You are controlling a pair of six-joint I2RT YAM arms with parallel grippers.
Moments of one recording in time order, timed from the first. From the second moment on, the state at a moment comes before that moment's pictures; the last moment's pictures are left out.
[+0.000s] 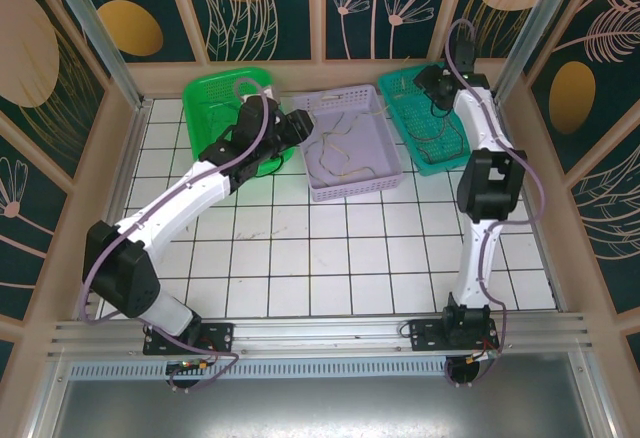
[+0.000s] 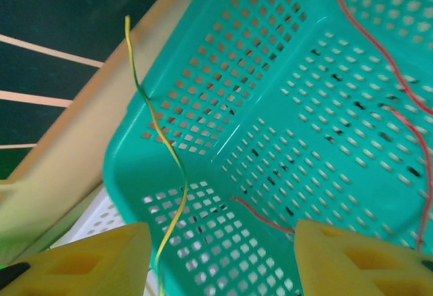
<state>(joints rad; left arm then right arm) -0.57 1.54 1.33 -0.23 -0.02 -0.83 0.02 2.28 2.16 -0.63 -0.13 0.69</state>
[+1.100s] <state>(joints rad) -0.57 1.23 1.07 -0.04 0.26 -0.74 0.03 2.53 2.35 -0.50 -0.36 0.71</state>
